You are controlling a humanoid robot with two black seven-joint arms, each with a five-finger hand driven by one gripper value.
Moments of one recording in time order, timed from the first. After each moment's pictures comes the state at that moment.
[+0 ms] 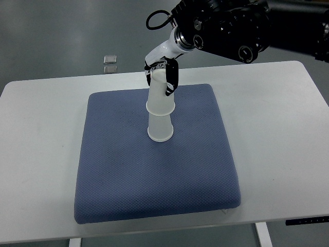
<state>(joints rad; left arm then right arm) -0.03 0.00 -0.04 -0.32 0.08 -0.08 0.08 1.83 0.00 -0.59 0.75 -0.72 0.54 0.08</state>
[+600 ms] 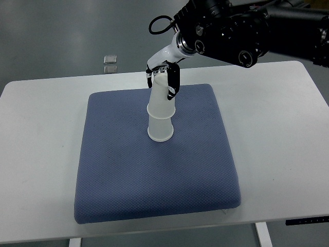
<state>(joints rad) -0.03 0.00 -0.04 -0.32 0.08 -0.08 0.08 1.80 0.00 -0.59 0.74 -0.72 0.53 0.08</state>
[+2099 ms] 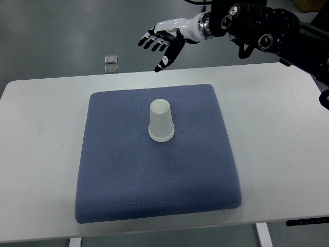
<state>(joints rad) -0.02 0.00 -0.04 -0.31 0.08 -0.08 0.08 1.50 -0.09 -0.06 0.45 -0.52 0.48 0.09</state>
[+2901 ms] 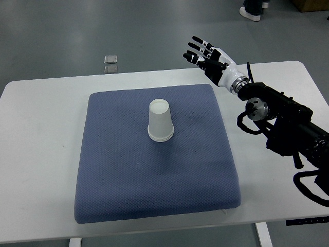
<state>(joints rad) -0.02 0.00 -0.04 -0.32 0.08 -0.08 0.08 0.95 -0.02 0.60 0.38 -0.17 0.33 0.30</state>
